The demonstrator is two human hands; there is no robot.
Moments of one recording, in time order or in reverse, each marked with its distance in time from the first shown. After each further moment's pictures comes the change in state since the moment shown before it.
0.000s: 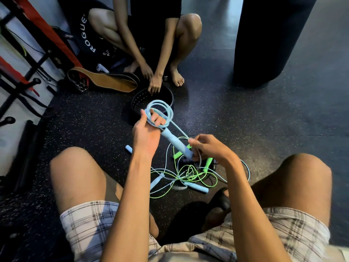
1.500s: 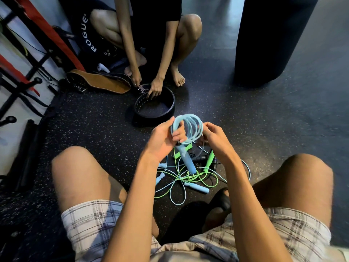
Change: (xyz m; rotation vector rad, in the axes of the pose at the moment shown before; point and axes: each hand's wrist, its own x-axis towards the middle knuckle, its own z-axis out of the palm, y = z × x) left_hand -0.014 -0.024 0.015 0.184 -0.266 -0.411; right_hand 0.010 -0.007 -0.003 0.307 0.242 -0.171
